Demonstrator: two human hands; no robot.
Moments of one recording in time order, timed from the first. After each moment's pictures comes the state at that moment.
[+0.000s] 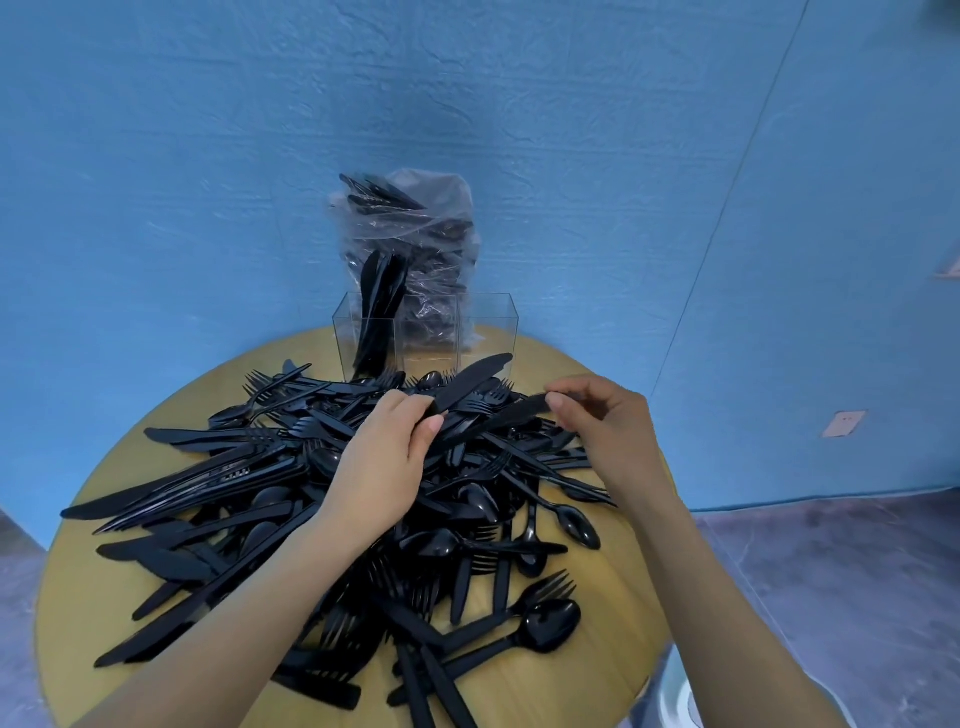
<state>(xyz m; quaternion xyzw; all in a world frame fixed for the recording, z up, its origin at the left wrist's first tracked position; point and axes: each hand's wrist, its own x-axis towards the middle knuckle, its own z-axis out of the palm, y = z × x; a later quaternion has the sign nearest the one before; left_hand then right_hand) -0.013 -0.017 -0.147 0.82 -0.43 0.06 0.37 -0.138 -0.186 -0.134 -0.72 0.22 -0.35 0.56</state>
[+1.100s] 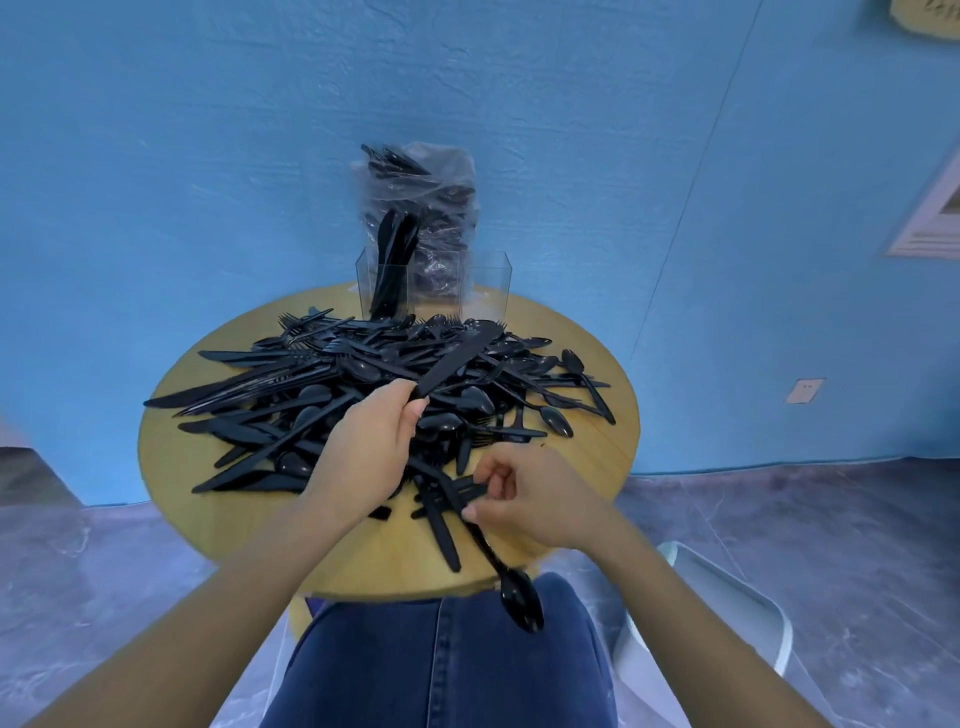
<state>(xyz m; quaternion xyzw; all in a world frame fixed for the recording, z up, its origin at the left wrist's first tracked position) -0.089 0.067 -0.154 0.83 -0.44 0.06 0.35 -0.219 -0.064 -0.161 -0.93 0.16 -0.04 0.34</state>
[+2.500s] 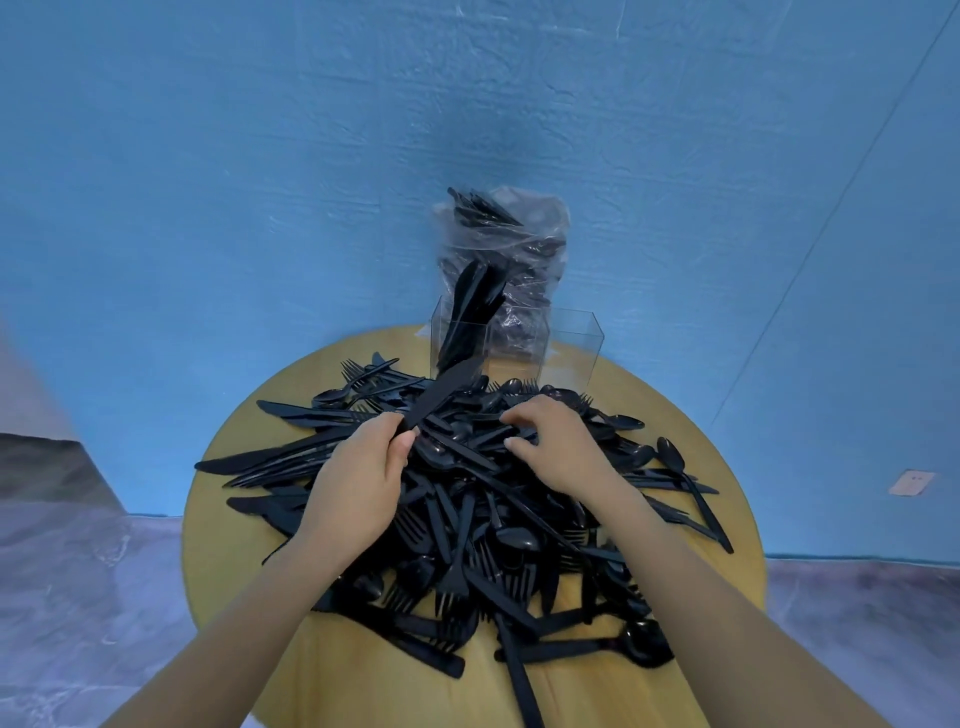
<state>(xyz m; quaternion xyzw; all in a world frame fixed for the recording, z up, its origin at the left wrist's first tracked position) 0.014 0.078 -0.155 0.86 -0.33 0.06 0.38 -0.050 -0.125 -0.148 -0.96 0.14 -0.10 0.22</state>
